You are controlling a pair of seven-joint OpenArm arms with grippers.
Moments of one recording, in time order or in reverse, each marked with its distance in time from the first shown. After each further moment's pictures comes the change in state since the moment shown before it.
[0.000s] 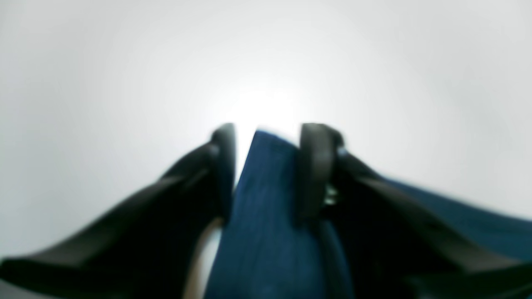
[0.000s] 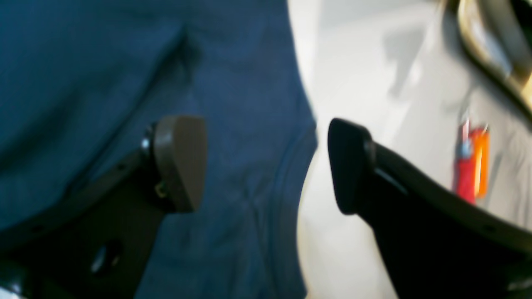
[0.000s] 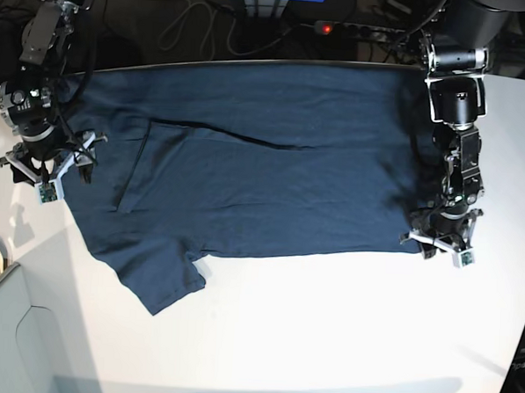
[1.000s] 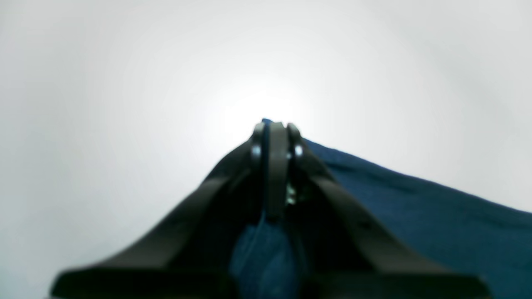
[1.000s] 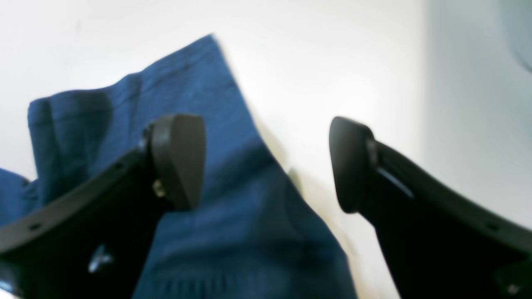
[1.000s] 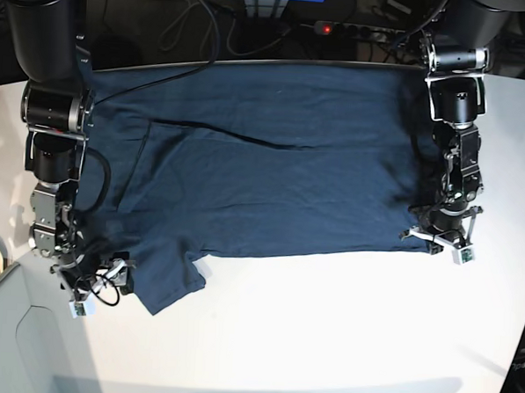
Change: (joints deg) left arm 0.2 -0.1 0.0 -1.6 0.0 -0.2 -1.8; right arm 49.6 2.0 -21.3 -78.9 -0.6 0.0 35.5
